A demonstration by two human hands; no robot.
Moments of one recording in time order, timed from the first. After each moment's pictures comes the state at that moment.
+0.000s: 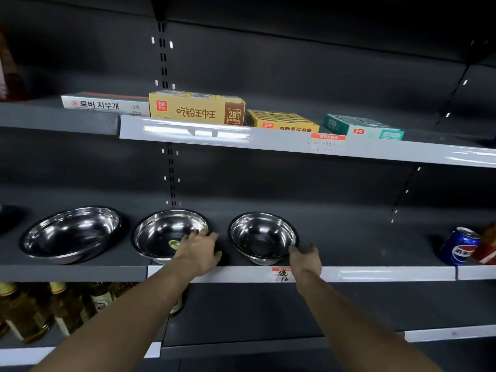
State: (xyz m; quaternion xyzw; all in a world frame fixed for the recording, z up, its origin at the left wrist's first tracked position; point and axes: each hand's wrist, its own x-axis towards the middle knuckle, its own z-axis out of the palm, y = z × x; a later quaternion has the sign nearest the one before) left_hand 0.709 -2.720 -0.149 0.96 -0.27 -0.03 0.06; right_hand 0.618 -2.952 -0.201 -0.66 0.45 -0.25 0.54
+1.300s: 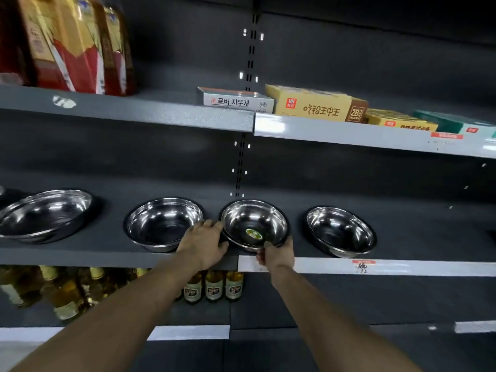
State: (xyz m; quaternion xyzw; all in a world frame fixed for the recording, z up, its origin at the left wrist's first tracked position) left_hand 0.779 -2.513 -0.144 0.95 -0.29 -0.01 0.08; right_hand 0.728 -2.693 -0.210 -0.61 0.39 -0.18 0.67
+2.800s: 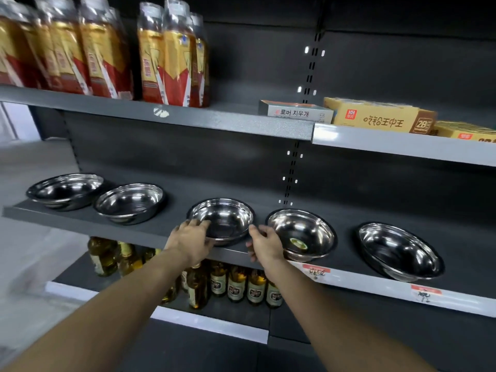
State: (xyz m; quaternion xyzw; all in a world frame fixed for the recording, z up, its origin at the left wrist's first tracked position) left_hand 0.778 -2.387 -0.139 0.99 -0.13 0.00 0.07; right_hand 0.756 -2.573 -0.174 -0.69 0.20 -0.07 0.69
